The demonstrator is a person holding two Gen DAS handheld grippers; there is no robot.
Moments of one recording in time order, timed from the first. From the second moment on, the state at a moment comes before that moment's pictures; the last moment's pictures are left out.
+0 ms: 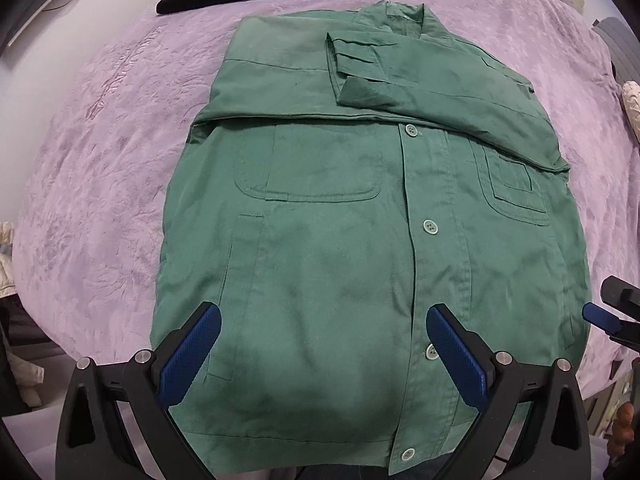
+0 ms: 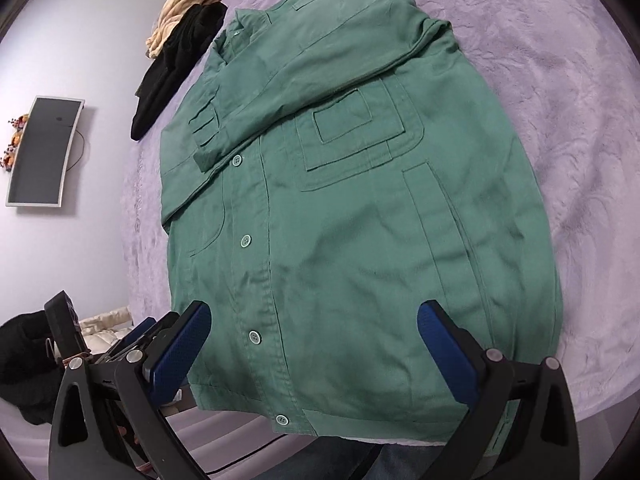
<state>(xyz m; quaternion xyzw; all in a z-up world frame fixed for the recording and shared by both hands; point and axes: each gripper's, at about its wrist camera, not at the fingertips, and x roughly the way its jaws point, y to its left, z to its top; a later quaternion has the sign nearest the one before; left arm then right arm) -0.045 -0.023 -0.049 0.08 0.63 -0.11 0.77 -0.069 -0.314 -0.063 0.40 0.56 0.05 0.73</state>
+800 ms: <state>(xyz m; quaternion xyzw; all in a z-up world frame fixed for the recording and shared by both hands) -0.060 0.058 -0.080 0.08 0.66 -0.10 0.74 -0.112 -0.293 -0.076 0.39 0.57 -0.01 0.73</state>
